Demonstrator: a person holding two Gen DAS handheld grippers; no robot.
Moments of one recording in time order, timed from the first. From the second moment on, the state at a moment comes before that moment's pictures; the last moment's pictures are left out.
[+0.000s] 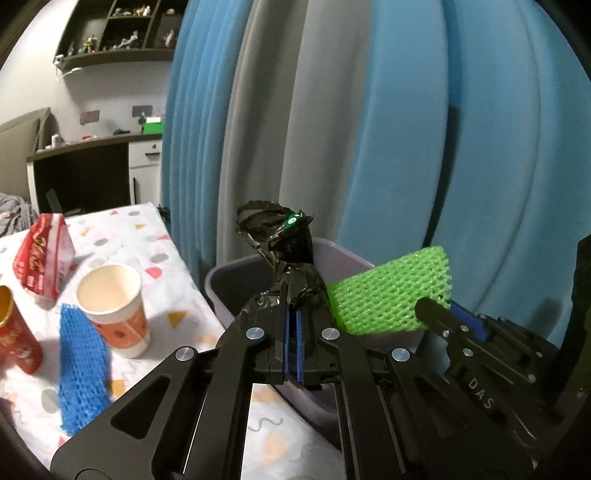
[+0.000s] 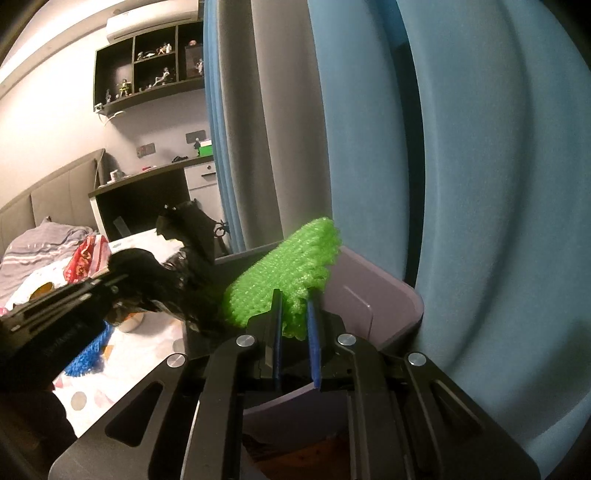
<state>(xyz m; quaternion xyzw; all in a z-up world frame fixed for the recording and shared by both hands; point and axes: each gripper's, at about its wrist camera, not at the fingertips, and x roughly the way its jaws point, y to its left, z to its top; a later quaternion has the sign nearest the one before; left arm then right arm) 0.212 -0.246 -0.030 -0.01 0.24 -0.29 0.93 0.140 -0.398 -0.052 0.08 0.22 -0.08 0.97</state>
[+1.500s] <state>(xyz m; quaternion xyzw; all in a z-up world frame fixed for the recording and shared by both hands) 0.153 -0.112 -0.038 -0.04 0.24 -0.12 0.96 0.102 -0.339 -0.043 0.09 0.21 0.01 0.97</state>
